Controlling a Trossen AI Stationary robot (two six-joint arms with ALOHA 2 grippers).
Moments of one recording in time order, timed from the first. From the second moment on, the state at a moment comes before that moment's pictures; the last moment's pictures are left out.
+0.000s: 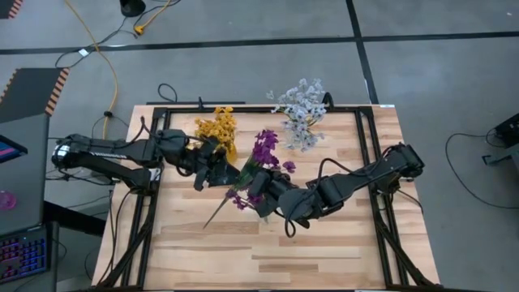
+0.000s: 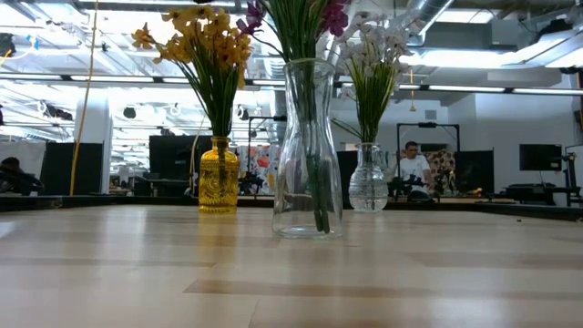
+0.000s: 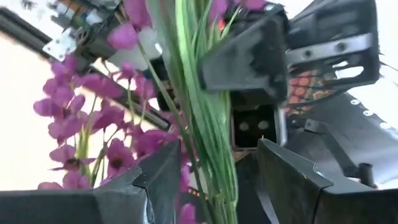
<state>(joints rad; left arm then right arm) -0.02 1.10 0.96 0.08 0.29 -0.81 0.41 1.79 1.75 -0.24 1.07 -1.78</state>
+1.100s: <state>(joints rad) -0.05 1.12 0.96 0.06 0.28 -0.81 0.33 1.79 1.75 -0.22 0.85 -1.78</state>
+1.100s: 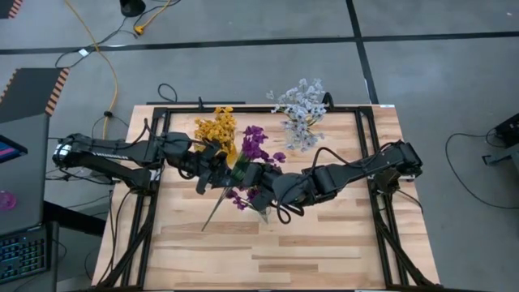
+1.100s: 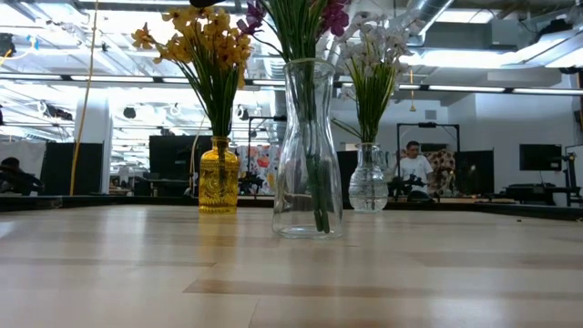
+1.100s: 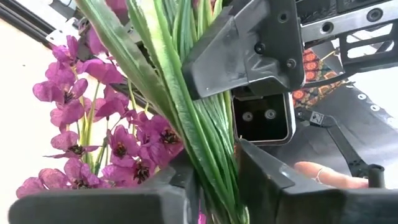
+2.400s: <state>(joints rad) -0.05 1.11 0.96 0.12 0.26 -0.74 0.39 1.79 1.75 -0.10 0.89 -1.42</state>
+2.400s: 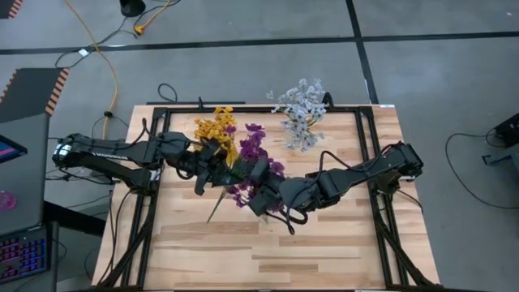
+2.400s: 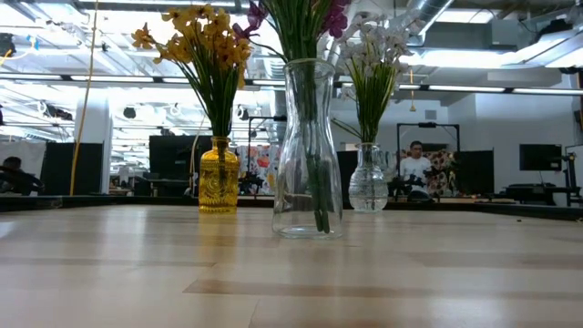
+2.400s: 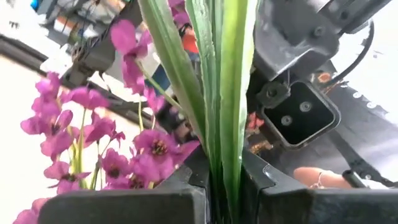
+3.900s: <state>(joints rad) -0.32 0.80 0.91 0.17 -0.08 -0.01 0.54 1.26 1.69 -0.93 1.00 -0.01</state>
